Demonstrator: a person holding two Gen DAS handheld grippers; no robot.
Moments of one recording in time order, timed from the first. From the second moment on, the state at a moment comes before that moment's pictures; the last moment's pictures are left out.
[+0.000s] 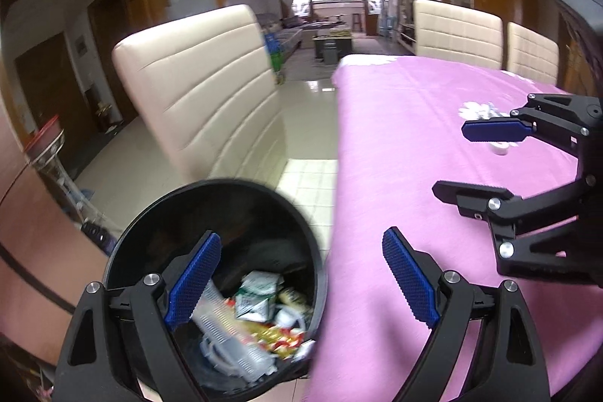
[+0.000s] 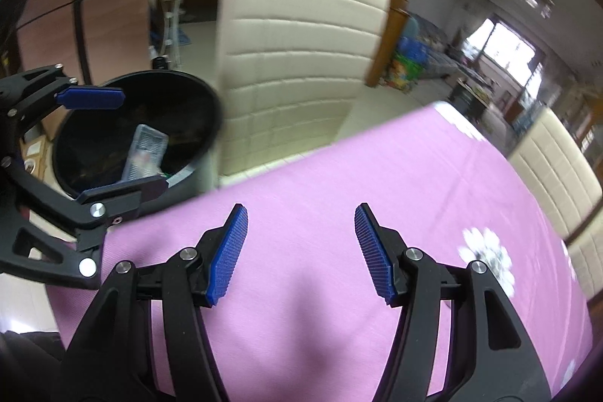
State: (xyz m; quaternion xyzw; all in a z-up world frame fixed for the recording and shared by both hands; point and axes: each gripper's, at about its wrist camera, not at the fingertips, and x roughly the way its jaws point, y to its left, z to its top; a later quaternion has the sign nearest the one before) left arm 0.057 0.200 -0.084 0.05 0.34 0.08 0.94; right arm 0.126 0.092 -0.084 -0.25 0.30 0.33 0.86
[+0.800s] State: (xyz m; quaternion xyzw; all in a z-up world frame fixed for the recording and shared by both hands) left arm 0.168 0.054 -0.100 0.08 0.36 -0.02 0.93; right arm 0.227 -0.069 -0.104 -0.16 0.34 0.19 0.91
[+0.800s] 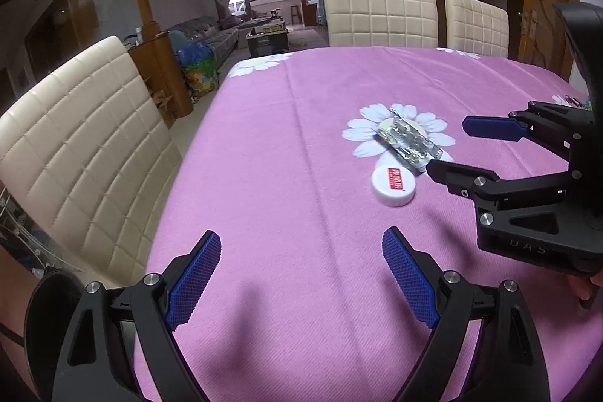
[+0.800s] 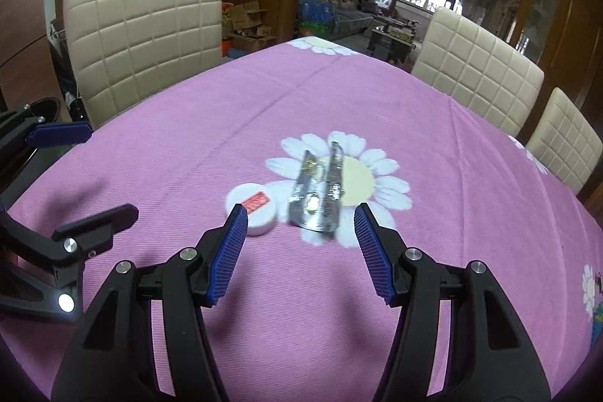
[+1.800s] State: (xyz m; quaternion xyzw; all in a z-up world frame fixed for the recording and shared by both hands) left arm 0.255 0.010 -0.128 0.09 0.43 -0.08 0.90; right arm 0.298 -0.088 -0.131 -0.08 0.41 0.21 0.89
